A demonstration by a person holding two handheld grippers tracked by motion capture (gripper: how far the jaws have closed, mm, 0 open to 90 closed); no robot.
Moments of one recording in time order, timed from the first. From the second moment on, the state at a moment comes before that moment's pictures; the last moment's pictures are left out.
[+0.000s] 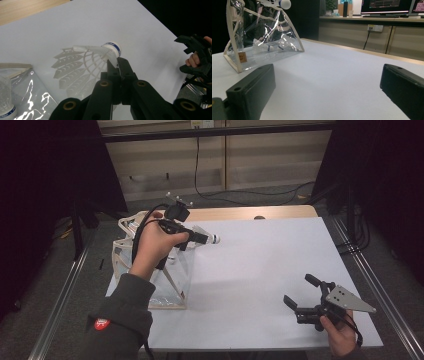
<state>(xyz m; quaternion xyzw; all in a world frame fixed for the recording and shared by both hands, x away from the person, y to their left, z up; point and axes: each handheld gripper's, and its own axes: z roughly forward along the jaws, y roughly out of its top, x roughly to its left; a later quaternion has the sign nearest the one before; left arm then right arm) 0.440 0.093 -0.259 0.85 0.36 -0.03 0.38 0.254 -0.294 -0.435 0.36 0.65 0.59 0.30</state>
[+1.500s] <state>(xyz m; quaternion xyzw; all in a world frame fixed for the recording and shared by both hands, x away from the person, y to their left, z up) 0.439 0.122 -0.226 0.85 0.38 -0.01 0.37 0.253 -0.295 -0.434 0.37 0.65 0.60 0.30</state>
